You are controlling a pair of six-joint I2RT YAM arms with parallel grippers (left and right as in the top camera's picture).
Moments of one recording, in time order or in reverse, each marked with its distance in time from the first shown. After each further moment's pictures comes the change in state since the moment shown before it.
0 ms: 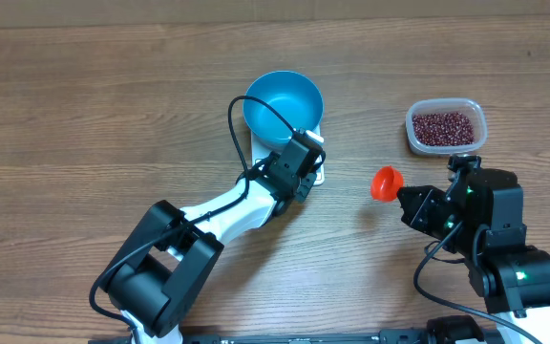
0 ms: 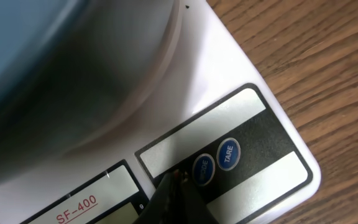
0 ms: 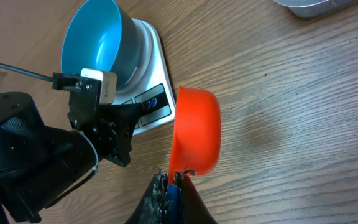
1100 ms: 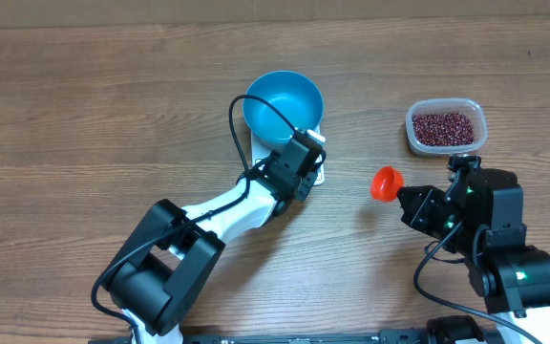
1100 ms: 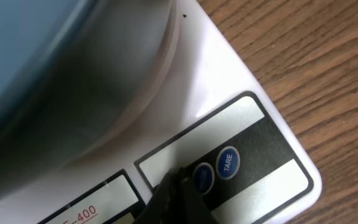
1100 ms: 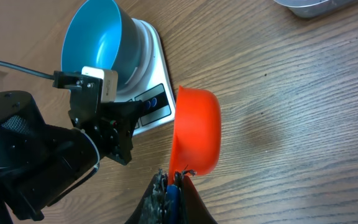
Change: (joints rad) left arm 0.000 0.009 0.000 0.026 -0.002 0.019; right arm 0.000 0.000 0.000 0.000 0.000 0.000
